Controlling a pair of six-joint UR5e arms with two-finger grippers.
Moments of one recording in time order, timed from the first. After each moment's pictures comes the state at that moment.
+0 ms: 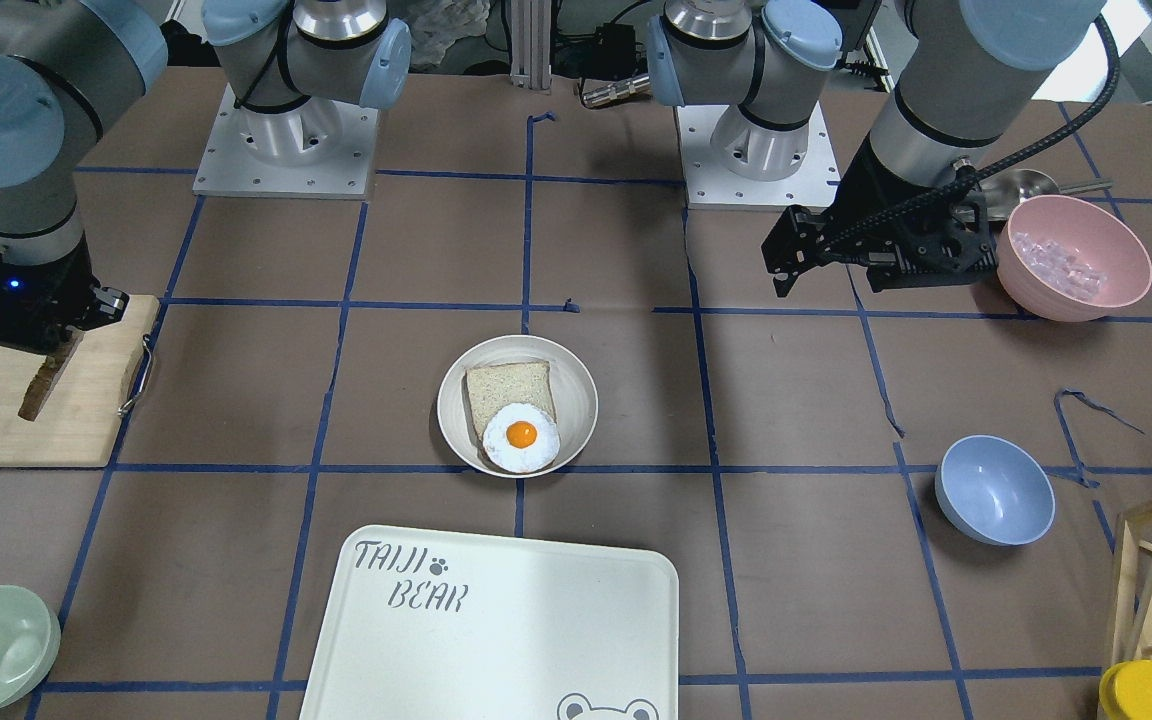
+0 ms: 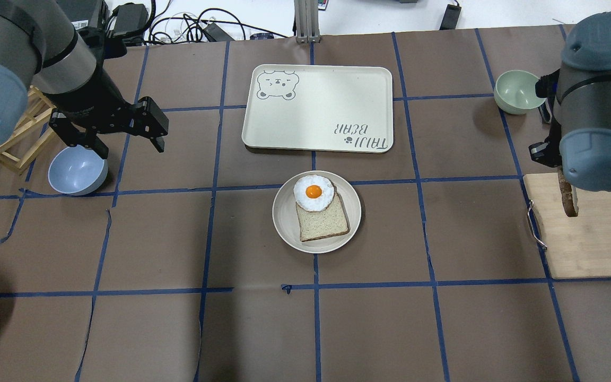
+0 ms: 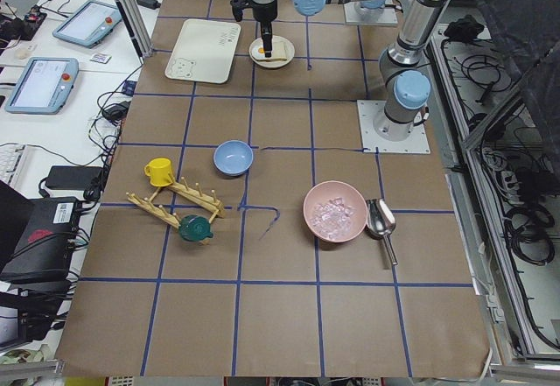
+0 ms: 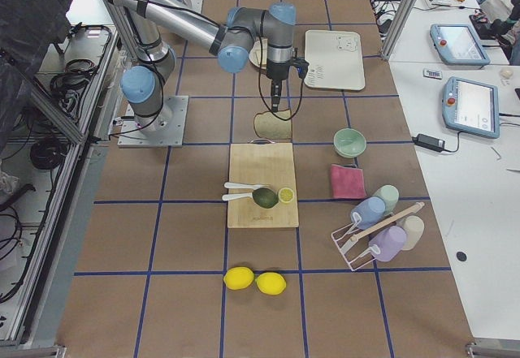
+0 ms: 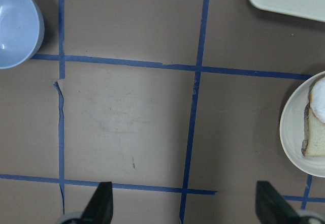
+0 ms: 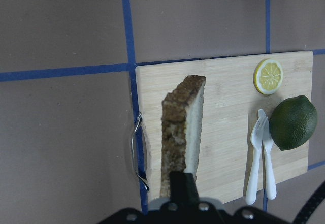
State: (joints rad) left arm -1.49 -1.56 -1.66 -1.53 1.57 0.00; right arm 1.35 -1.54 1.93 -2.02 -1.96 -0.16
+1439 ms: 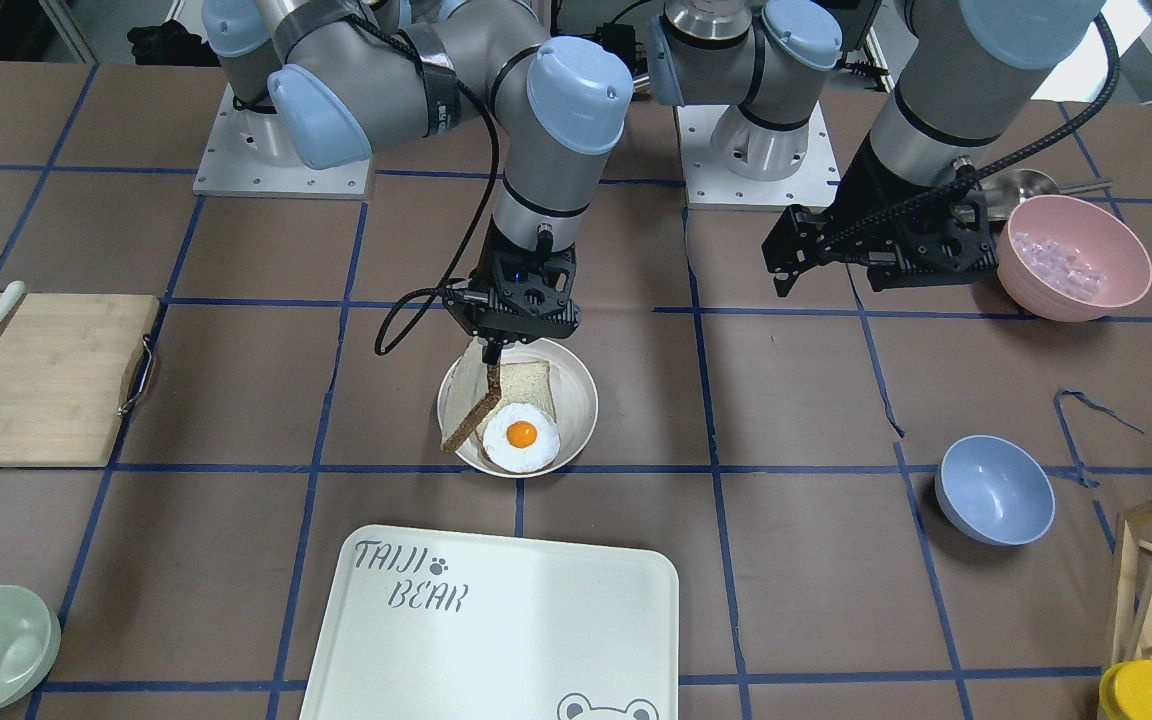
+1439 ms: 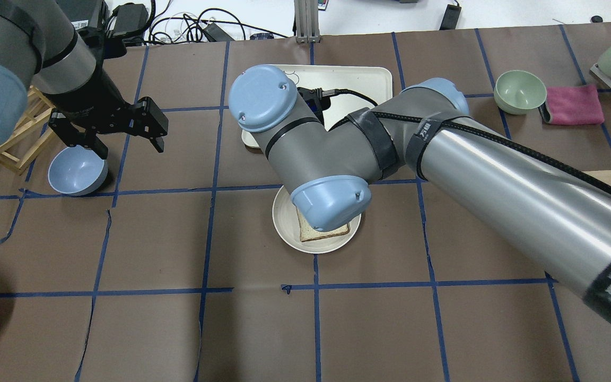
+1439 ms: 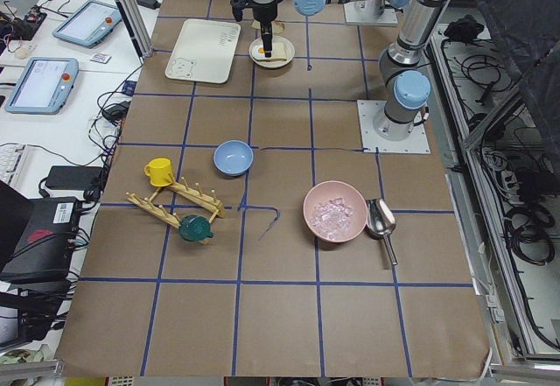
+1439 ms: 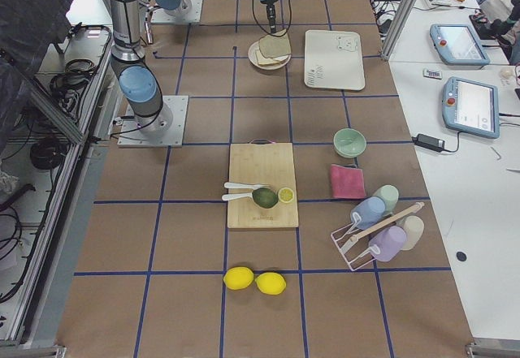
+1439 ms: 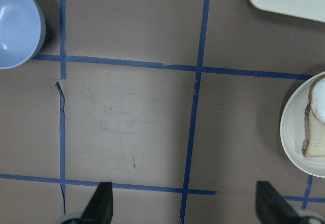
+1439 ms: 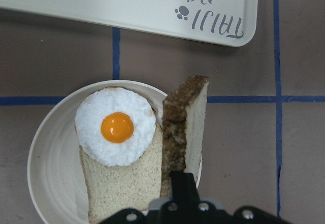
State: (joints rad) left arm -1.49 -1.56 -1.66 -1.53 1.57 0.00; right arm 2.09 -1.25 1.66 -2.01 -1.88 0.50
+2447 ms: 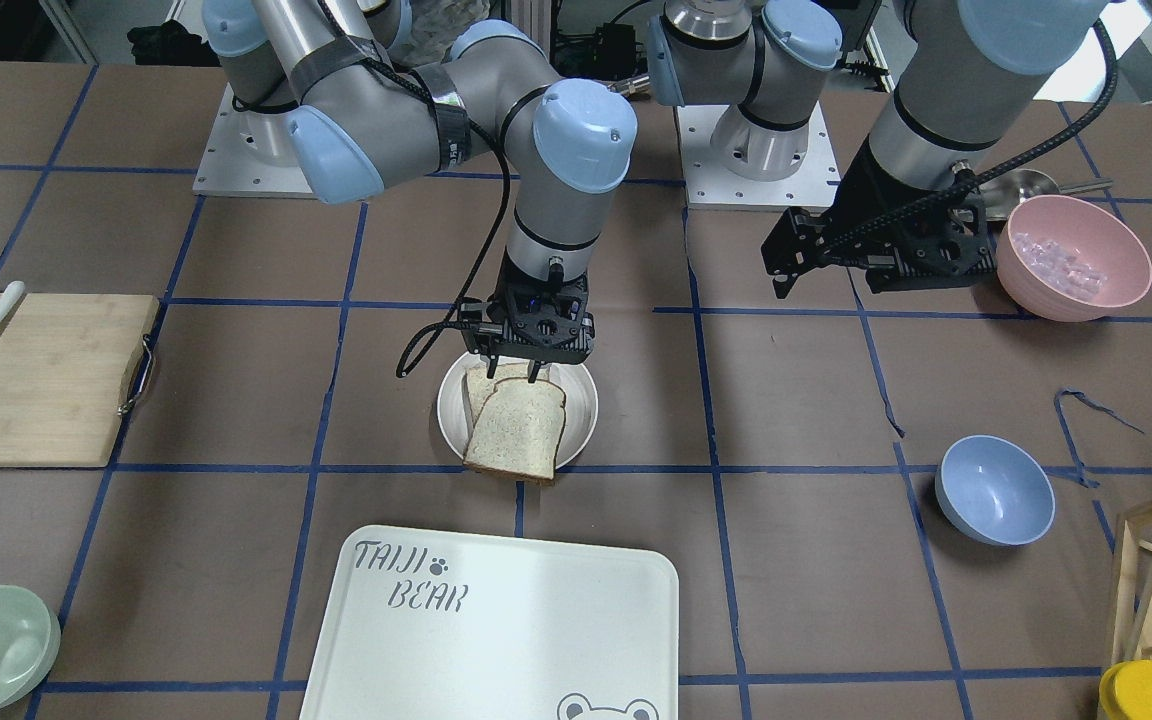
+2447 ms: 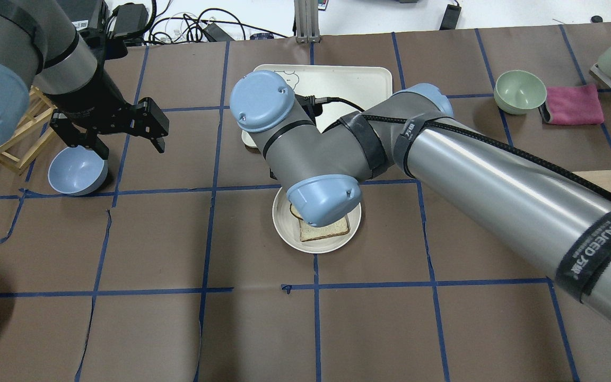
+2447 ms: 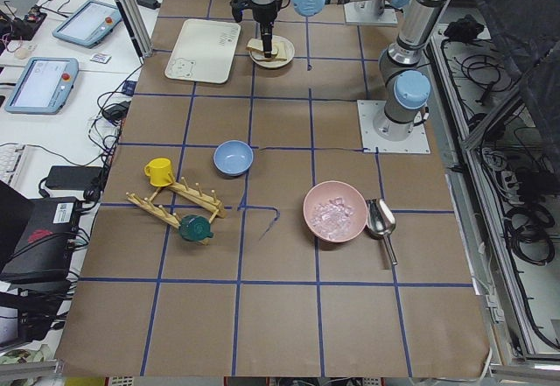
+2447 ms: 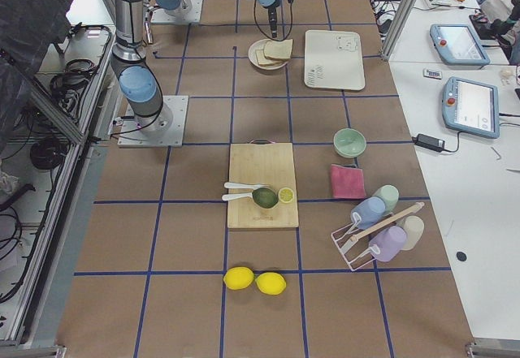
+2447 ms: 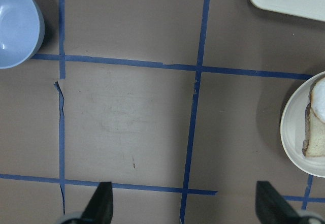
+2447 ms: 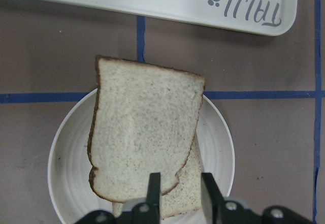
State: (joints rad) left arm -1.49 -1.57 -1.66 -1.53 1.57 0.00; right arm 2.07 -1.24 1.65 -2.03 -1.79 0.50
